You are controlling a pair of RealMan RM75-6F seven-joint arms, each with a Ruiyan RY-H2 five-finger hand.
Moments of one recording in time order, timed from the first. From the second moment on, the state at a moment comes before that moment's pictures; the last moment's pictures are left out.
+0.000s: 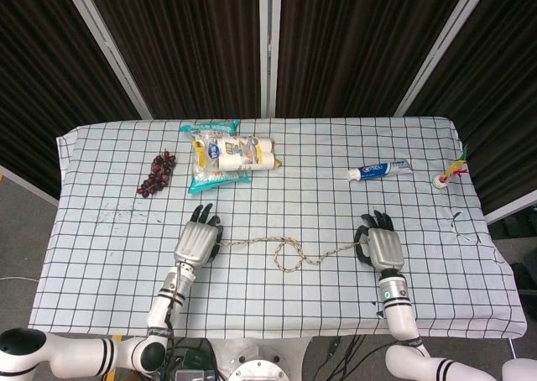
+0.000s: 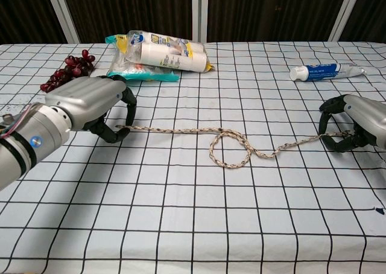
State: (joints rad) left arm -0.65 -1.81 -0.15 -1.54 0.99 1.21 0.77; right arm 0.39 -1.74 0.19 -1.30 -1.12 1.15 -0.28
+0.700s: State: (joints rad) left arm -0.55 -1.61 -0.12 -1.62 0.99 1.28 0.70; right arm 0.29 -1.53 0.16 -1.41 -1.18 1.26 -0.19
